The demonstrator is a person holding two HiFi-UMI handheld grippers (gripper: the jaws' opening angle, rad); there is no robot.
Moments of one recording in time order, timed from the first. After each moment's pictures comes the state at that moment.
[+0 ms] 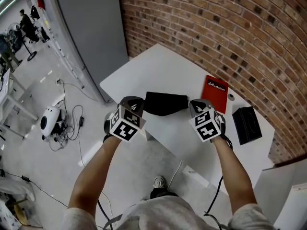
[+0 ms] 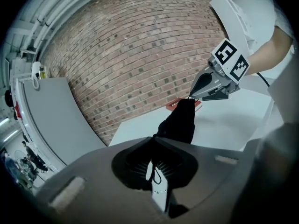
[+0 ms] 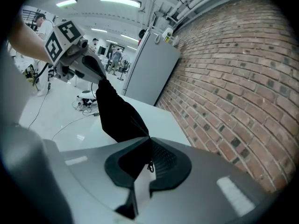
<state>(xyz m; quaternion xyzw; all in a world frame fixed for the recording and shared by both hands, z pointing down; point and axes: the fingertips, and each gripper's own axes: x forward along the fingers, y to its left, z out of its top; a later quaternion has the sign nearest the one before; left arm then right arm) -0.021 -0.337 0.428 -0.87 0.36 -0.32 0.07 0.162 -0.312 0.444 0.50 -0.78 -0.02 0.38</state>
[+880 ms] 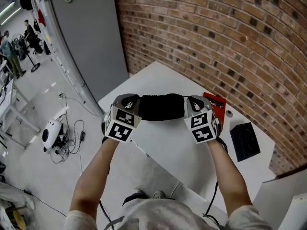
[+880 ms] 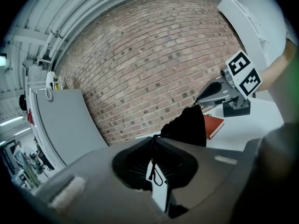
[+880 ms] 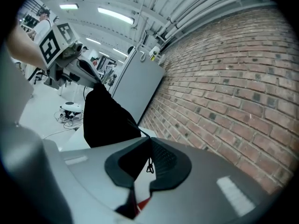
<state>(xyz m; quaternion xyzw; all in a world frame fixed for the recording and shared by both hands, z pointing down) -0.006 -0.404 0.339 -0.86 0.43 -0.25 0.10 0.180 -0.384 0.359 0.56 -0.77 -0.09 0.29</state>
